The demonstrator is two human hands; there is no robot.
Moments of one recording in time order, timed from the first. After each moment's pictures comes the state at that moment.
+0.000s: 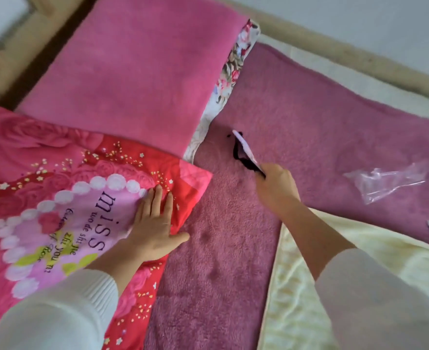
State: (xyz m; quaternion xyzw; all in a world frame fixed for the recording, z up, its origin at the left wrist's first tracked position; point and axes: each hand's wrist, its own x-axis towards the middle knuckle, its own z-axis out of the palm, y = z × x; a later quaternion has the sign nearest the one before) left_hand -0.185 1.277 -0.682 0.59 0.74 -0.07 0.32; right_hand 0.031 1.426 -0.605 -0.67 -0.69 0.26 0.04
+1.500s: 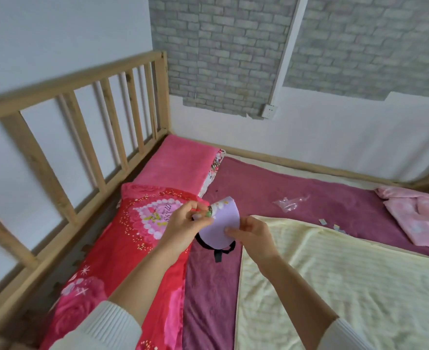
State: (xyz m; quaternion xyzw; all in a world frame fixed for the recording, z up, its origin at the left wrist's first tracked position) left_hand -0.090 0.931 -0.264 0.44 0.58 0.51 0.46; right_hand 0.087 0.962 -0.267 -0.53 -0.55 0.52 0.37
